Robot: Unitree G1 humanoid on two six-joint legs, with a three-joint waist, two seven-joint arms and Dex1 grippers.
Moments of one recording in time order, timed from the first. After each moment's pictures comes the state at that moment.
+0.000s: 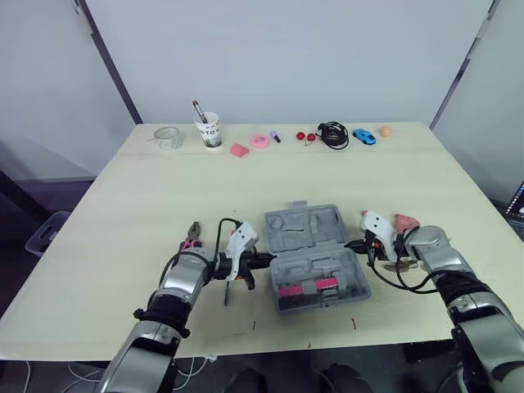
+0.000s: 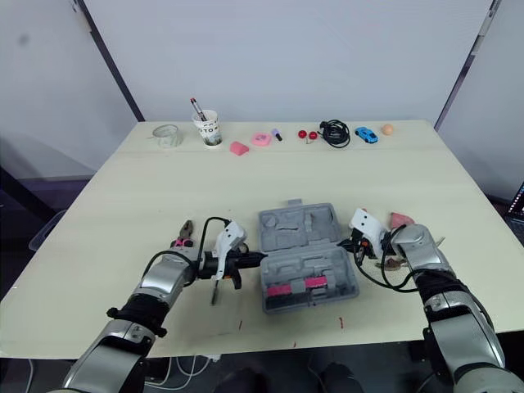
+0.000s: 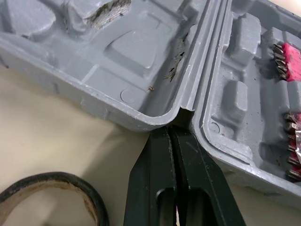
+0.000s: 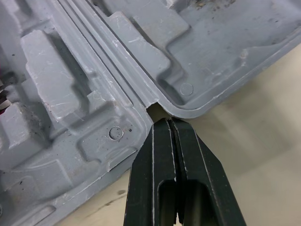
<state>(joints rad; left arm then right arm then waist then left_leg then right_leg) -0.50 0.43 -0.17 0.51 -0.14 0.30 -1.07 -0.66 -0.47 0.17 0.74 -0.07 0.05 1.13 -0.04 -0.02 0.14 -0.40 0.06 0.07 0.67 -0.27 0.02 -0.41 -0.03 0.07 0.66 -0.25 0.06</state>
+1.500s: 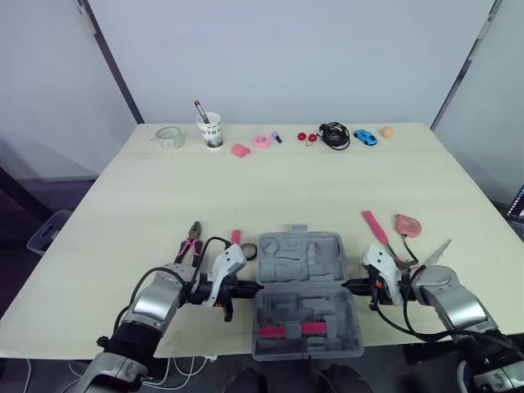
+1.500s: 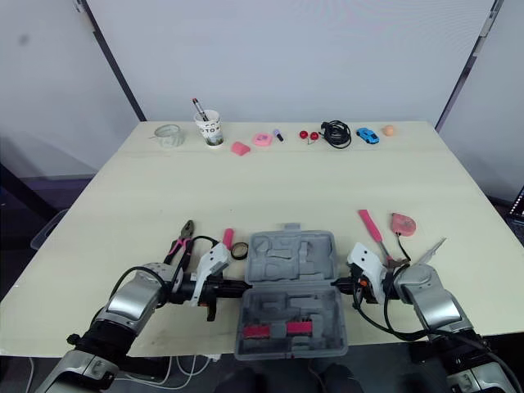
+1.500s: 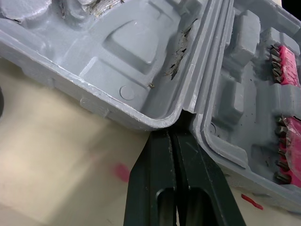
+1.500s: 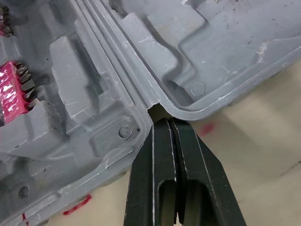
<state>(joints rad) -0.29 0.60 -0.21 0.21 -0.18 0.45 -1.22 -0.24 -0.53 0.20 0.05 0.09 0.50 1.11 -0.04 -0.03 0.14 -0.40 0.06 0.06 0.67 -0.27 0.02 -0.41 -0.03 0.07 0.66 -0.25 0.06</state>
